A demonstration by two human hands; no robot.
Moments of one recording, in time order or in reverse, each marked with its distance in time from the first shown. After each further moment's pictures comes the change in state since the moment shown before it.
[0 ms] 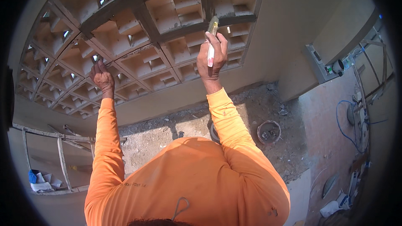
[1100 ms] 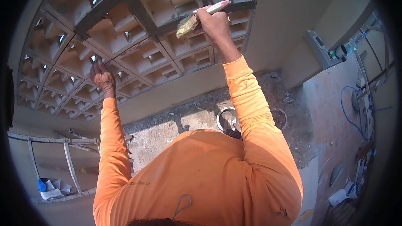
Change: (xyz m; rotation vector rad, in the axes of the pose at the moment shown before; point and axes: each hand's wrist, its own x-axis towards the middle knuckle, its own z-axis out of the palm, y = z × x) left_hand 0.000 0.002 -0.002 -0.036 0.026 0.053; right_hand 0.080 -0.007 0.003 0.582 -0.458 0.850
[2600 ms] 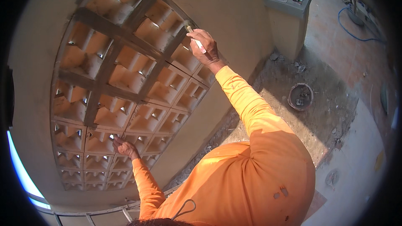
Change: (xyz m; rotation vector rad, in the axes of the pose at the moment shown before) left_hand -0.001 0.011 -0.010 -0.019 -0.117 -0.156; right_hand 0.013 0.036 -0.140 -0.718 0.599 -0.898
